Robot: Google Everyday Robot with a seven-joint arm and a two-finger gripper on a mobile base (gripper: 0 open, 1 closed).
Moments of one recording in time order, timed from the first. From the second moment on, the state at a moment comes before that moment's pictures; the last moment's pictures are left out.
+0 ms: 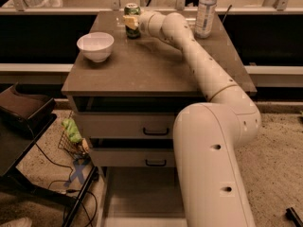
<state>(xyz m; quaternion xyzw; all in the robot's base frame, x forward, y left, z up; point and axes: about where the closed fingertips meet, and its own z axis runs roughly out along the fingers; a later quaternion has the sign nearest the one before) 0.966 0.058 0.884 -0.26 0.69 0.23 0.63</state>
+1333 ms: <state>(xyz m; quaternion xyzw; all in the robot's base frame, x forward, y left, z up) 0.831 0.008 1.057 -0.28 0.62 0.21 0.70</state>
